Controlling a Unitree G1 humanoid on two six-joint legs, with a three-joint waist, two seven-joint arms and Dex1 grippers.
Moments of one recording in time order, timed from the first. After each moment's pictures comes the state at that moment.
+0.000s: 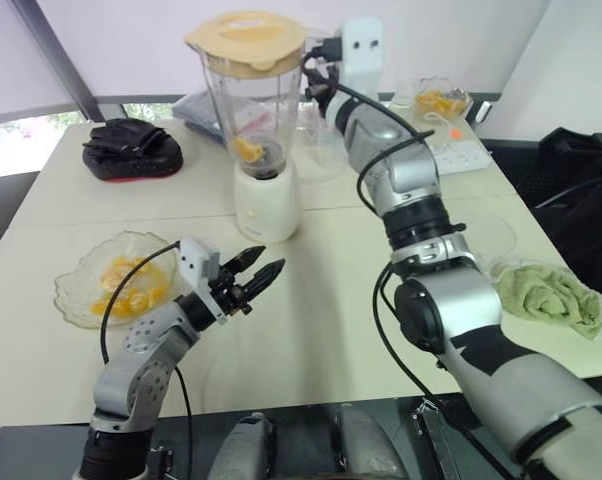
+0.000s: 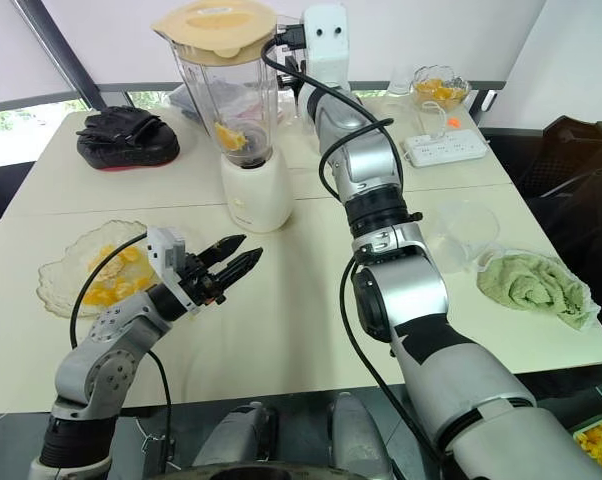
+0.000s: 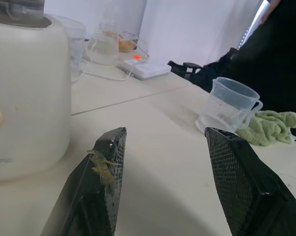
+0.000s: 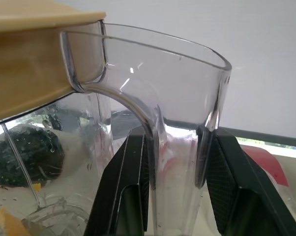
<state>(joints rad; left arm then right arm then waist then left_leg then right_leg) -0.06 0.30 0.05 -0.39 -0.58 0.45 -0.61 -1.29 -0.06 -0.09 0.68 0.12 0.34 0.05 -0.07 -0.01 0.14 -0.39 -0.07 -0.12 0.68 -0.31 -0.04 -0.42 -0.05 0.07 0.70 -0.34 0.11</state>
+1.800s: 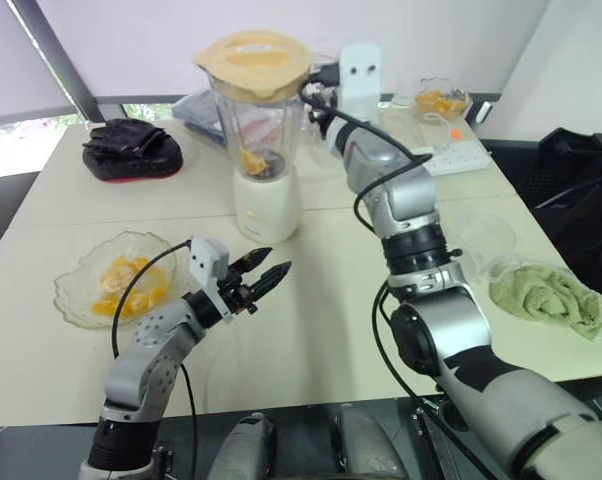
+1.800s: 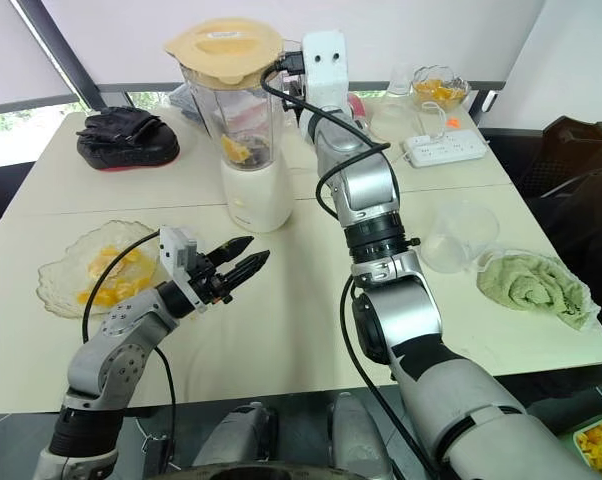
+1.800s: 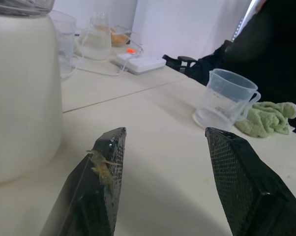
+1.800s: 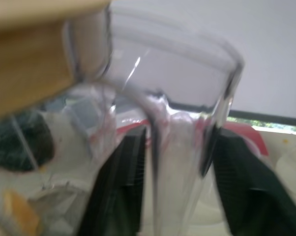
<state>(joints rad) -0.09 0.29 0.01 -0.32 -0.53 0.41 -0.65 -1.13 -0.02 -0.03 0.43 0.09 0.54 -0.03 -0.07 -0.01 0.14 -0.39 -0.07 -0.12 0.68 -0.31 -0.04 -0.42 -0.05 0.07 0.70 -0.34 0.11</state>
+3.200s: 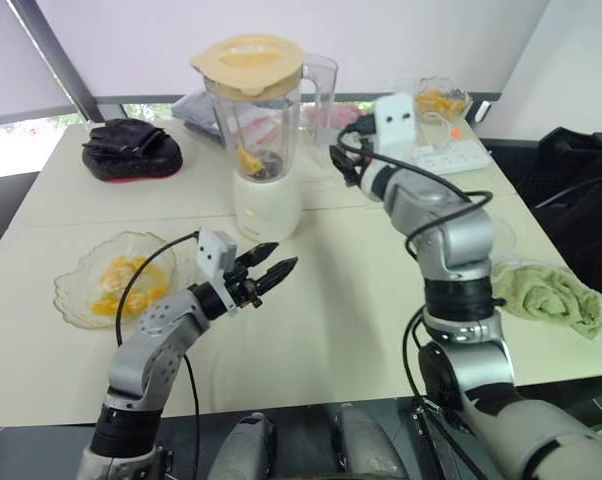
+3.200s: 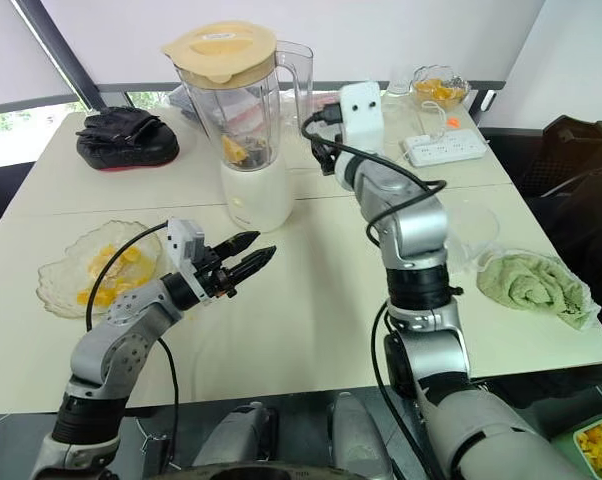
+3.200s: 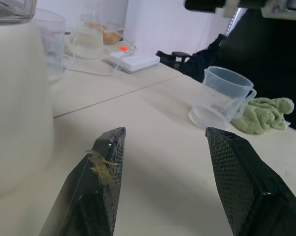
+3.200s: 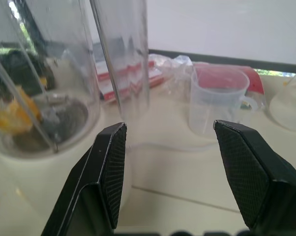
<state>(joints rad) -0.15 0.33 0.00 -0.31 -0.53 0.44 -0.65 -0.81 -0.20 -0.04 -0.13 0.20 0.96 0.16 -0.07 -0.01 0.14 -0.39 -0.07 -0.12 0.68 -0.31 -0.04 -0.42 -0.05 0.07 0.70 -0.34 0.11</state>
